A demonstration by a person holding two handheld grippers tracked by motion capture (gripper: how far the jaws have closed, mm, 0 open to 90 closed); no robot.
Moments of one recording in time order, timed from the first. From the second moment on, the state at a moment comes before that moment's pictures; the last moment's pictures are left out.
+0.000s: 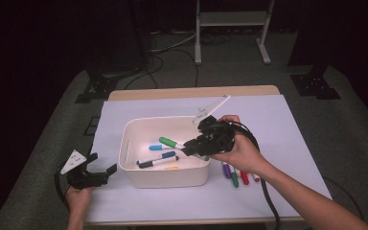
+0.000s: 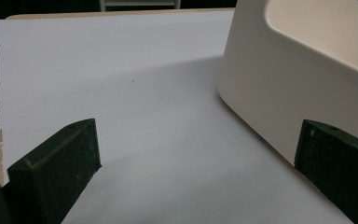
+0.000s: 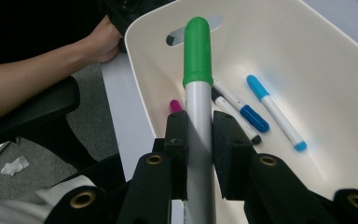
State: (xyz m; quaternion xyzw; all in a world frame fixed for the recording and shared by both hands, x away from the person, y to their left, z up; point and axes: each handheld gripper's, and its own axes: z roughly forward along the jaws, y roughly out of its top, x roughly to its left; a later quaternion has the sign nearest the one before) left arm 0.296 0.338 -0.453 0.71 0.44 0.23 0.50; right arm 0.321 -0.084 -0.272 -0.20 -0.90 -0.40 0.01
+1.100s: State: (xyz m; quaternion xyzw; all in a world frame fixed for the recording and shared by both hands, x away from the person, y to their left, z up) left arm 0.297 0.338 -0.453 0.71 0.44 0.23 0.50; right arm 0.353 0.007 -0.323 -0.13 -0.93 -0.34 0.06
